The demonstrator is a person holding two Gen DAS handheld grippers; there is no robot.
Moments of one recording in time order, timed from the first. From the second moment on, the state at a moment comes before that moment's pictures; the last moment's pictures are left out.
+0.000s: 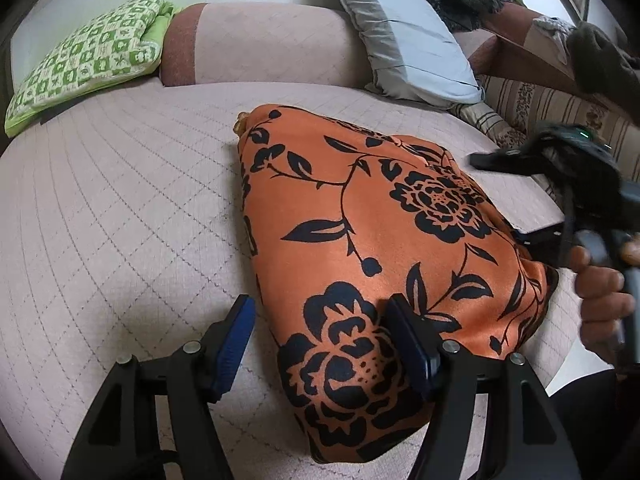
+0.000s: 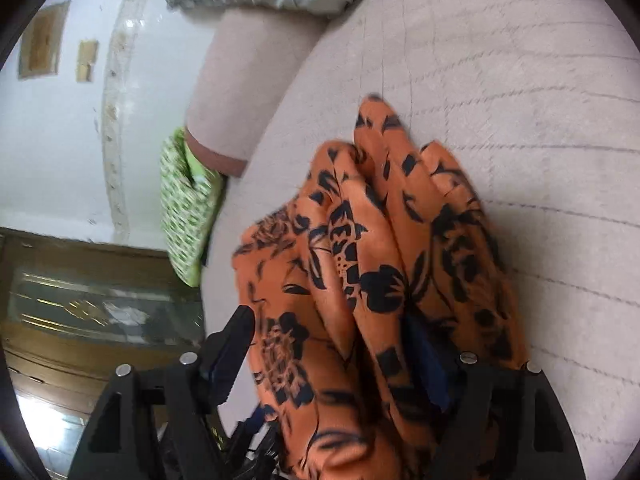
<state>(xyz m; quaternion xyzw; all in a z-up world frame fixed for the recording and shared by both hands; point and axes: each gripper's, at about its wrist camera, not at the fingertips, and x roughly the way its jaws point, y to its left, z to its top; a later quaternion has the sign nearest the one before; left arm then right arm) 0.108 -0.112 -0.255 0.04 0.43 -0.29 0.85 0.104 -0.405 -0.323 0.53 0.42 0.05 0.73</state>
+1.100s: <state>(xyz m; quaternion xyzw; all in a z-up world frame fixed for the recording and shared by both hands) 0.092 -0.141 -0.252 0.10 0.39 -0.31 0.86 0.113 -0.391 -0.234 0.33 0.35 -0.07 0.88</state>
